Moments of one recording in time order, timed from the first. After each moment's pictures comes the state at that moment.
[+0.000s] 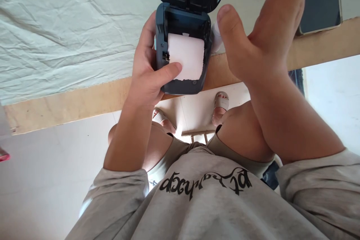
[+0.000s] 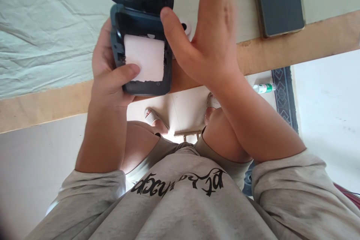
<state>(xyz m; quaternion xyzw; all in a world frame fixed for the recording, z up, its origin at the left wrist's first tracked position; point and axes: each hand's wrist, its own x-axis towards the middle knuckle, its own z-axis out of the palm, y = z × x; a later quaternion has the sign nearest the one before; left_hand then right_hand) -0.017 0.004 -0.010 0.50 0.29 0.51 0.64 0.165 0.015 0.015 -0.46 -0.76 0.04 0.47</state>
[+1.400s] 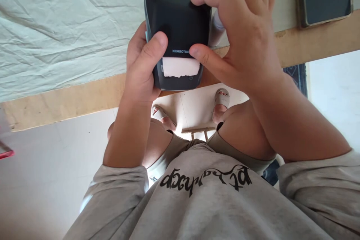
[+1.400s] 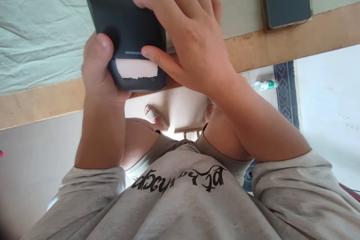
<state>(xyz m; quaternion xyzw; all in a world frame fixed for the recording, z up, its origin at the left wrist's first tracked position) 0.000 -0.010 0.000 0.41 0.33 0.56 0.64 0.156 -0.005 0.024 -0.51 -0.82 0.04 0.27</state>
